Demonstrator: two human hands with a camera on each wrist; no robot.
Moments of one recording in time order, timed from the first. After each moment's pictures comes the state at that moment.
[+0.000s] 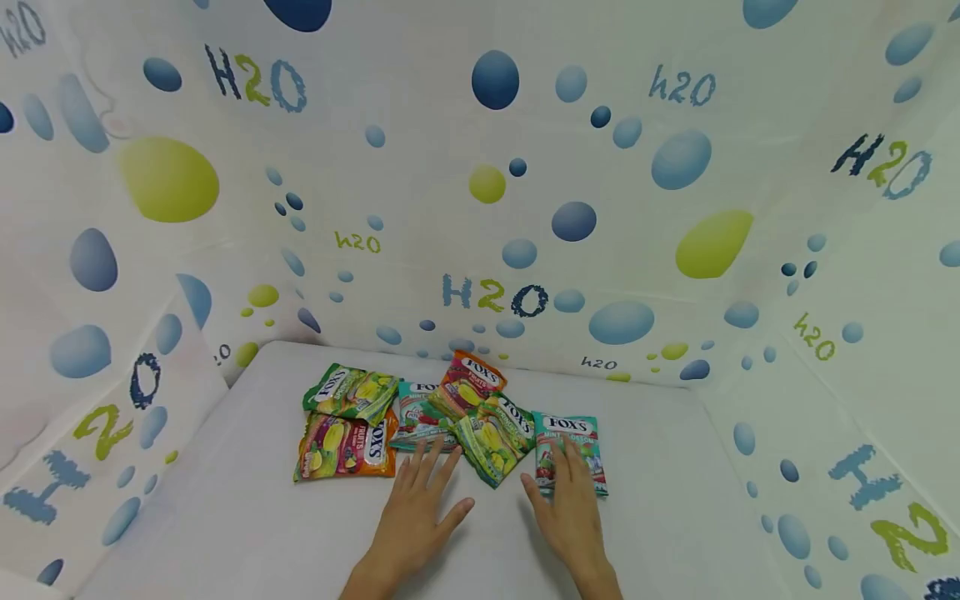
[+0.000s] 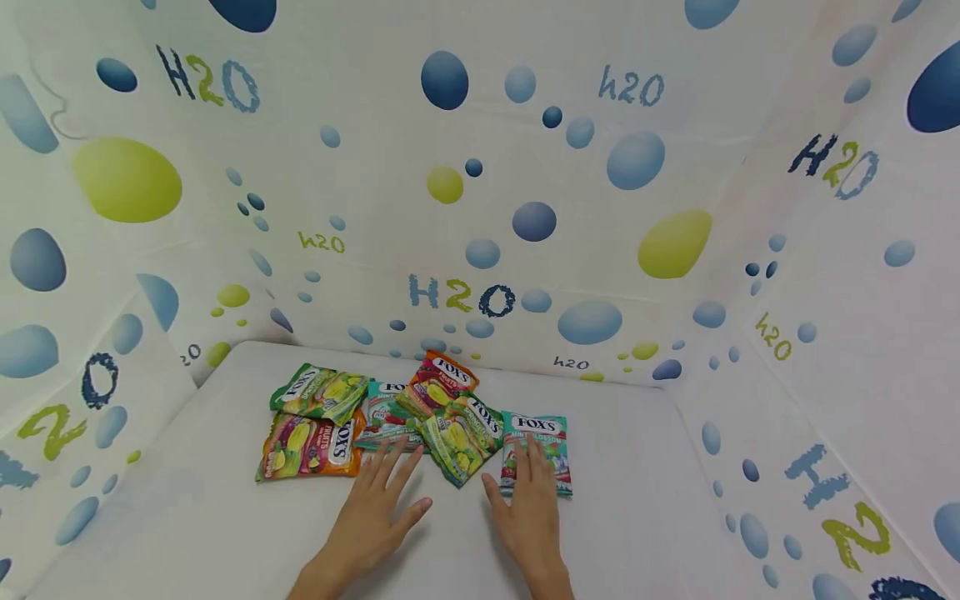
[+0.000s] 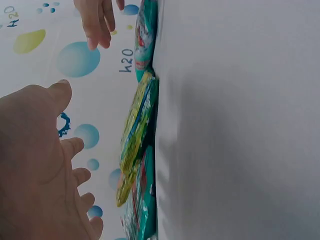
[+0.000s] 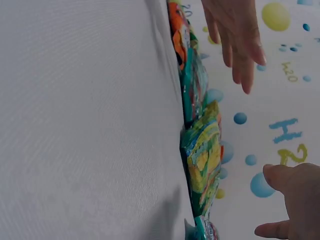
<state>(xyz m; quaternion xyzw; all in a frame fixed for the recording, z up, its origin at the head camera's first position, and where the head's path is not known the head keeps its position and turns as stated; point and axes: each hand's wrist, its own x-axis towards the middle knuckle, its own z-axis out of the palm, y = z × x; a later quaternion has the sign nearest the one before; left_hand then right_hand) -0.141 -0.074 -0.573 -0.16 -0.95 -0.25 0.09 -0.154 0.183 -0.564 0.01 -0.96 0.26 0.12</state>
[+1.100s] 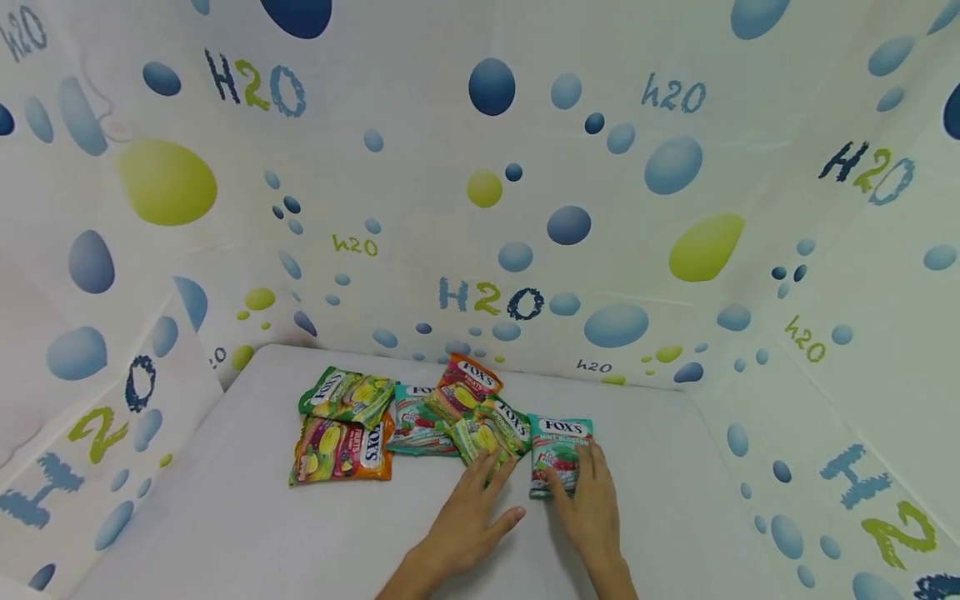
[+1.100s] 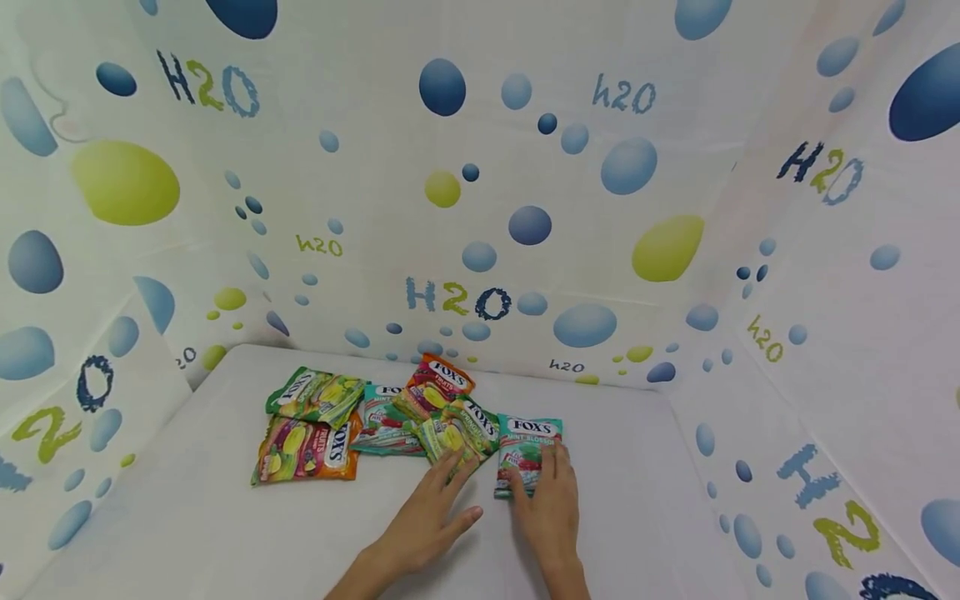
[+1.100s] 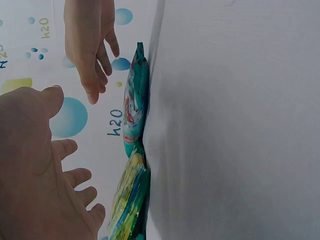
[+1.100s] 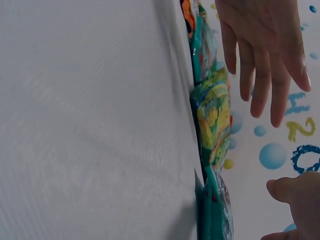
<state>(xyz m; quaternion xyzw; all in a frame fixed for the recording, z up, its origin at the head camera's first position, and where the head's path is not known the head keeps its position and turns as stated) -0.149 -0.007 -0.572 -0.26 -0.91 -0.33 0.04 -0.166 0.221 -0.574 -0.02 -0.95 0.26 0.18</state>
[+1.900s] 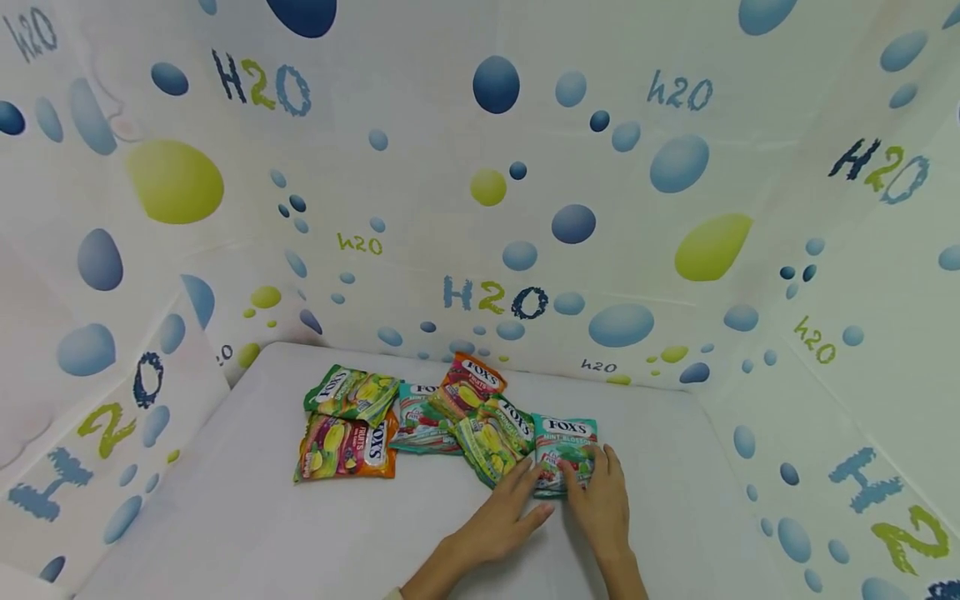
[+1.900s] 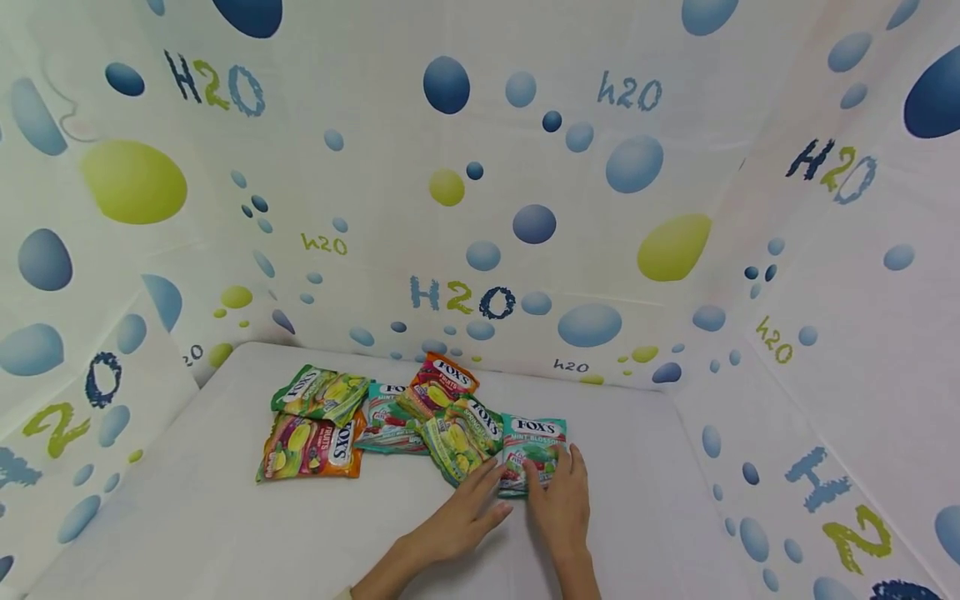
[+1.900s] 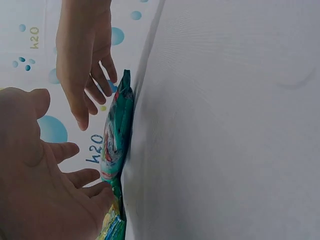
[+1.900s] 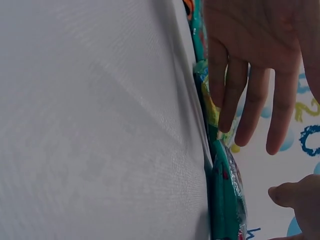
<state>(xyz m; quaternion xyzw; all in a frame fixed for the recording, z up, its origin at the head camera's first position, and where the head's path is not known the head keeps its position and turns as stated) -0.159 0.030 -0.573 -0.27 -0.86 -0.42 -0.08 -0.179 0.235 -0.580 -0.05 -0.93 0.30 0.20</state>
